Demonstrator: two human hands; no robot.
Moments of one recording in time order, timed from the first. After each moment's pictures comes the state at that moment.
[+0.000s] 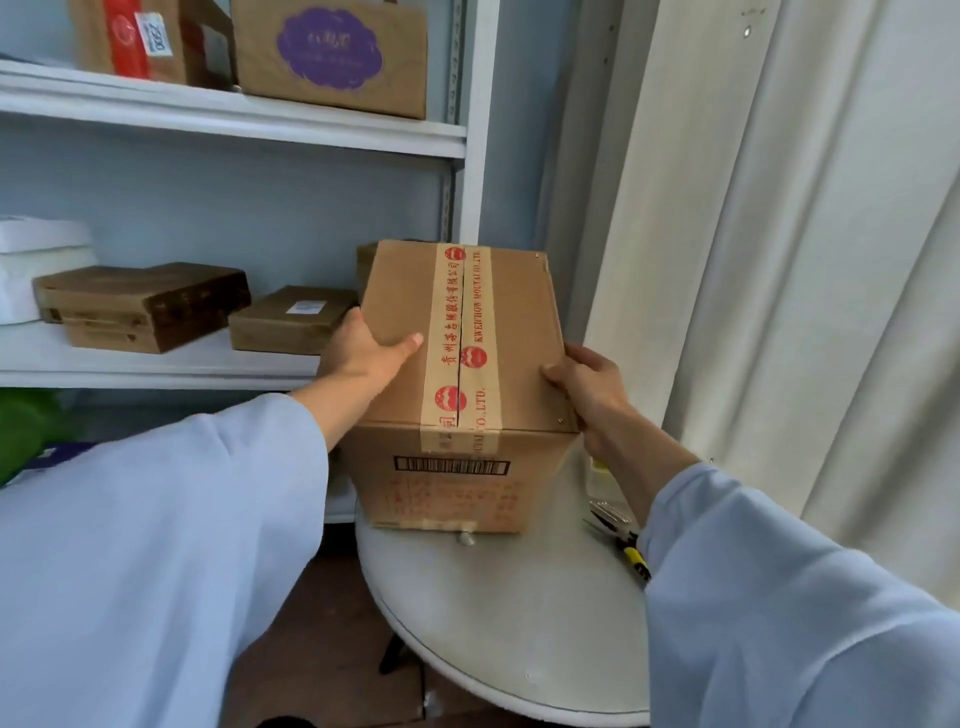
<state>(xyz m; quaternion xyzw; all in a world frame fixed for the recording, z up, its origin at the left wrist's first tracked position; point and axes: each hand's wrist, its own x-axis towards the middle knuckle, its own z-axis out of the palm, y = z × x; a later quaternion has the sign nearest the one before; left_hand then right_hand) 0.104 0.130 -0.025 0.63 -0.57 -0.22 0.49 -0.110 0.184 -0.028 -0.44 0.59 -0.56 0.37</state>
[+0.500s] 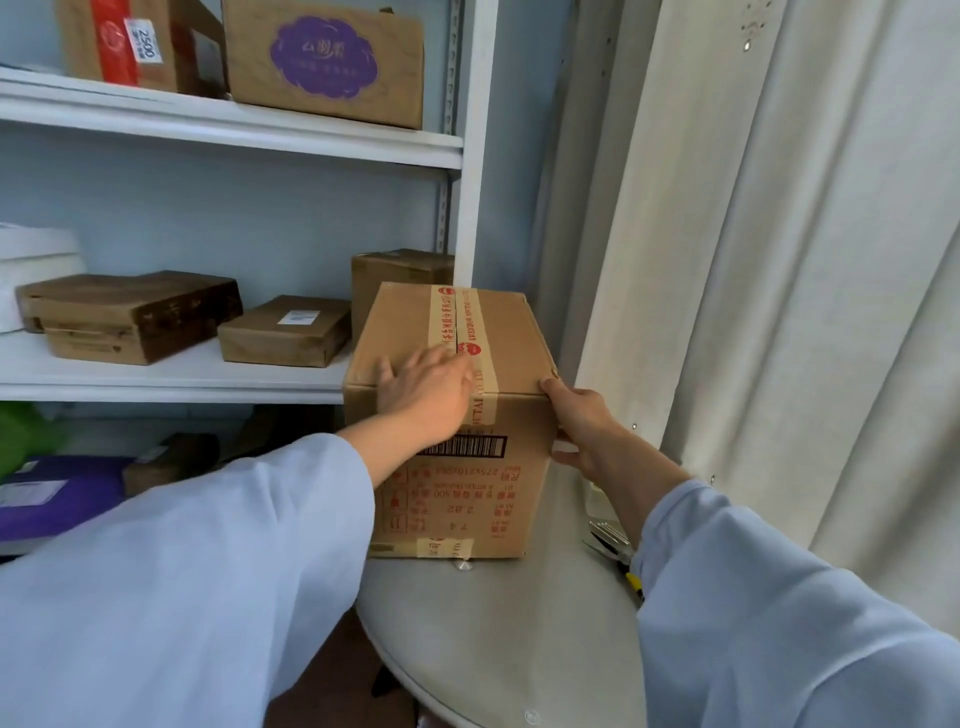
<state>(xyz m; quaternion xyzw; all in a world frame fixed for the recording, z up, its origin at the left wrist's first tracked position) 0.053 0.132 -0.029 0.58 -0.79 0.02 0.20 -0.104 0.170 -0.027 -0.41 0.65 -0.50 0.41</state>
